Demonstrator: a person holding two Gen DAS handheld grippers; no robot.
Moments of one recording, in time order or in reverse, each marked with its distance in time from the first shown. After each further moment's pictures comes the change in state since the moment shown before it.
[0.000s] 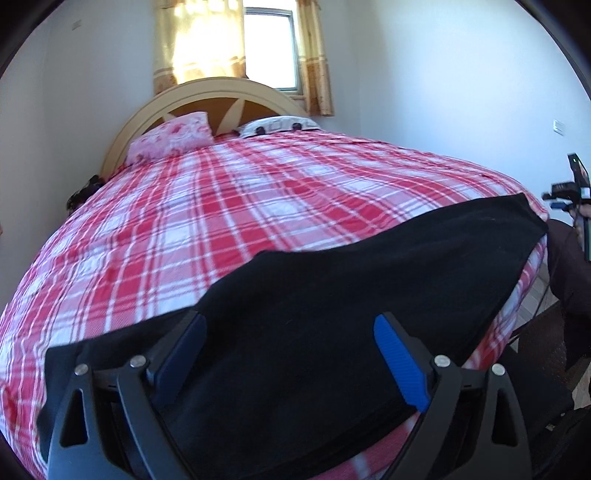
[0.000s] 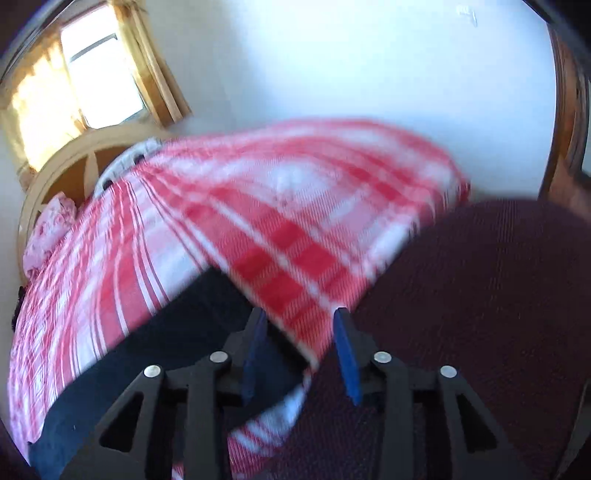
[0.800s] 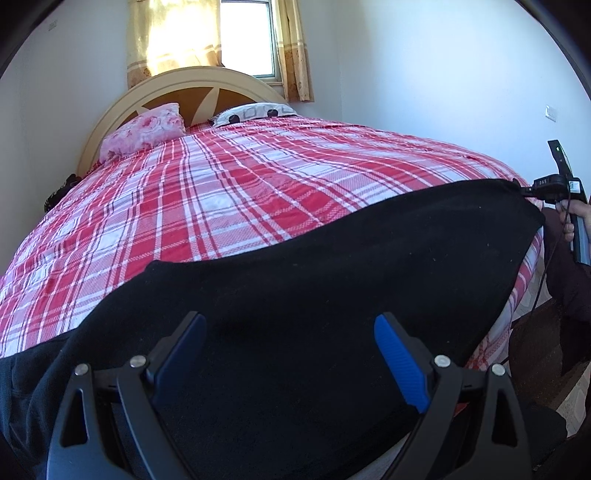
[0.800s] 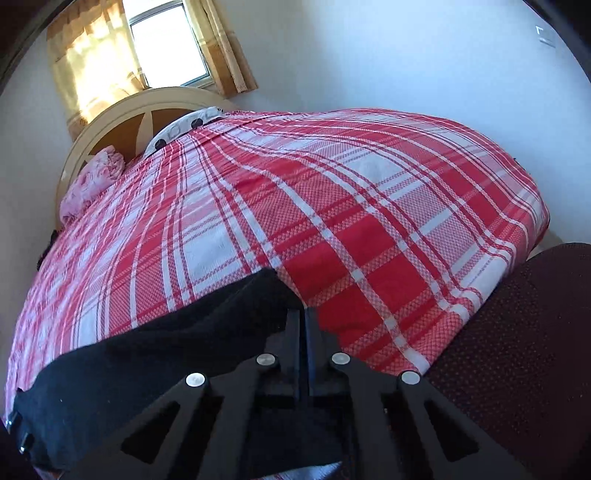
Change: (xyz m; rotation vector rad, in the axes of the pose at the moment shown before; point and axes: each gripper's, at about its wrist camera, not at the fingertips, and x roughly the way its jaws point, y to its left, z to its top) left arm 0.044 -0.064 0.007 0.016 0.050 -0.038; right arm 0.058 0.019 0.004 -0.167 0.077 0.188
